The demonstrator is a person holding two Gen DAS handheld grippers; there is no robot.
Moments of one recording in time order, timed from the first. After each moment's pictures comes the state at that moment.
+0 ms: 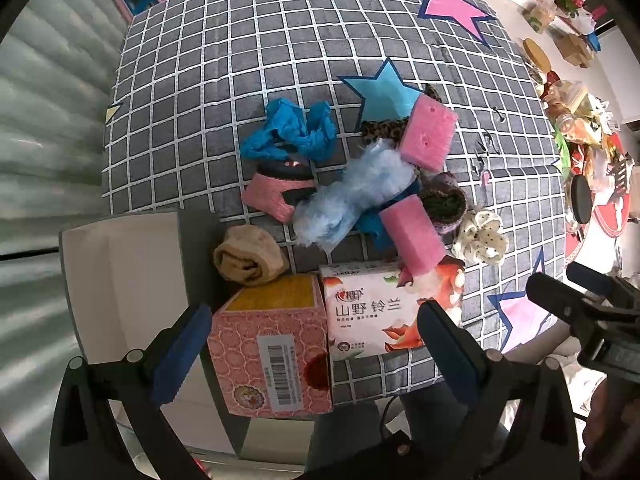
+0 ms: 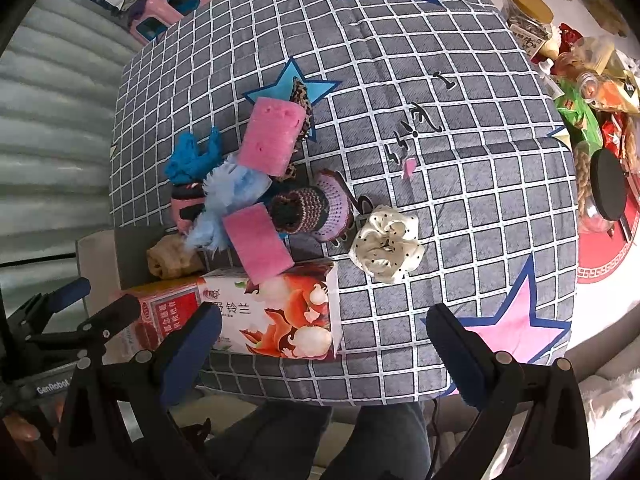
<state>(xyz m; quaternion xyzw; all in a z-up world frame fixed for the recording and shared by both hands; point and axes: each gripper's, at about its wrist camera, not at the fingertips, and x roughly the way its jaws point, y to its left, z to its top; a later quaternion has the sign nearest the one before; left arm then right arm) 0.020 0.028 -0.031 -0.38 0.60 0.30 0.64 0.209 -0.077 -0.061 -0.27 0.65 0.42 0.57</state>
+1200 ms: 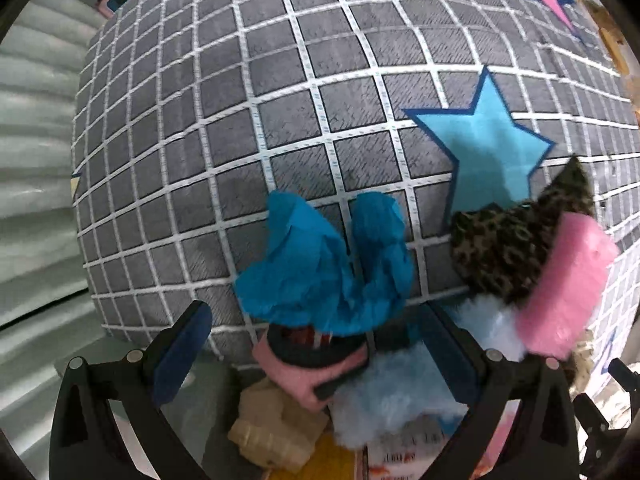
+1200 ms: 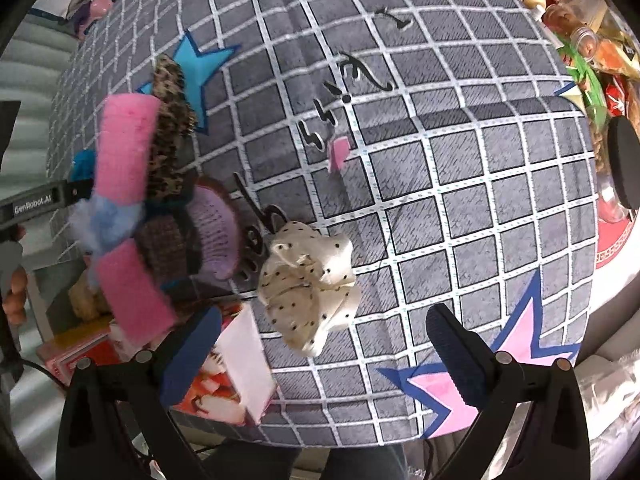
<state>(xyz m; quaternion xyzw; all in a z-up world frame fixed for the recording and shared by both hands) 0.088 0.128 -0.185 -0.33 0.70 0.32 0.55 0.262 -0.078 -0.177 -0.28 0.69 0.37 0.55</state>
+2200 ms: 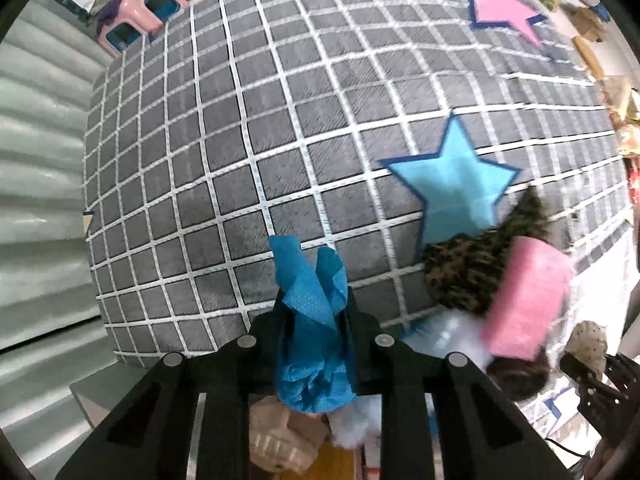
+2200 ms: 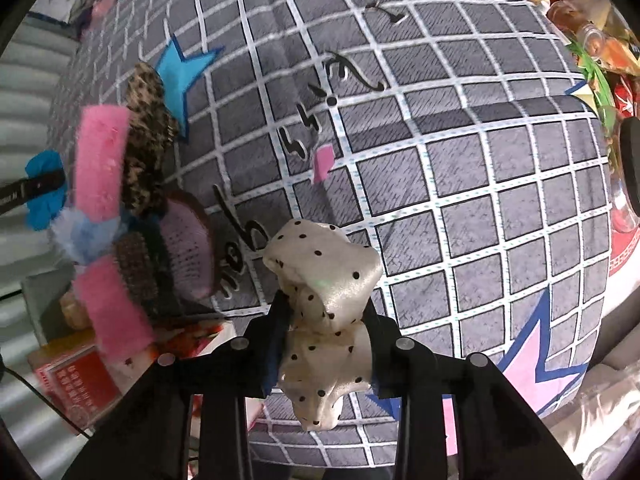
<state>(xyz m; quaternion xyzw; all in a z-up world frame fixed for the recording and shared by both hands) 0.111 0.121 -0.130 -0.29 0.66 0.34 0.61 0.266 -0.072 -0.189 -0.26 0.67 0.38 0.58</state>
